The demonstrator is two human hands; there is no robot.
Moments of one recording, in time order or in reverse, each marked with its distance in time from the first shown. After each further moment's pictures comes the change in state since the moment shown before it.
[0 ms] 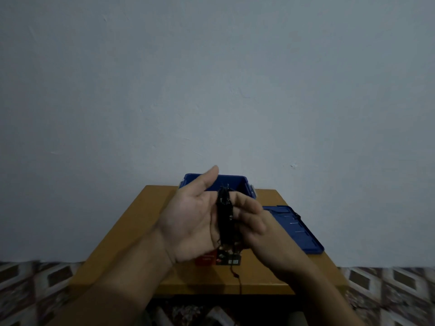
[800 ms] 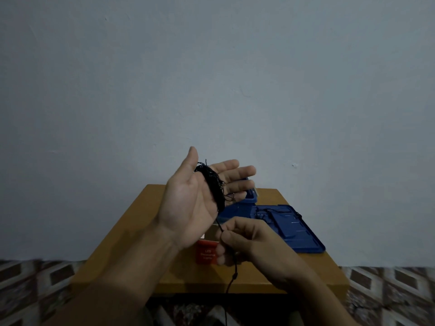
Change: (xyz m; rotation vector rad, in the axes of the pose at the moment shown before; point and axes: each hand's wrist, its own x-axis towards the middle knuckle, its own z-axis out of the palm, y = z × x) left_hand 0.010 0.010 0.007 0.046 0.421 0.345; right_hand -0.004 0.009 0.005 0.095 -0.134 0.144
